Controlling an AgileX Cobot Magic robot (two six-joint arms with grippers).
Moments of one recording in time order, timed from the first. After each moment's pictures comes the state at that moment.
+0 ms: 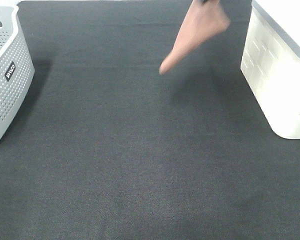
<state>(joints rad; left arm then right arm) -0.01 0.00 -0.50 -0.07 1.06 0.12 0.23 2.14 -2.30 0.30 1.21 -0.17</state>
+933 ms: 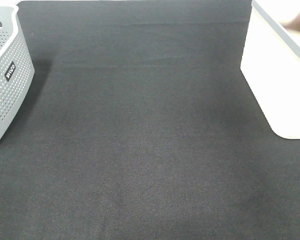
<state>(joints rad) -0.01 0.00 -0.50 -0.07 1.06 0.12 -0.27 2.02 -2.19 0.30 1.22 -0.09</state>
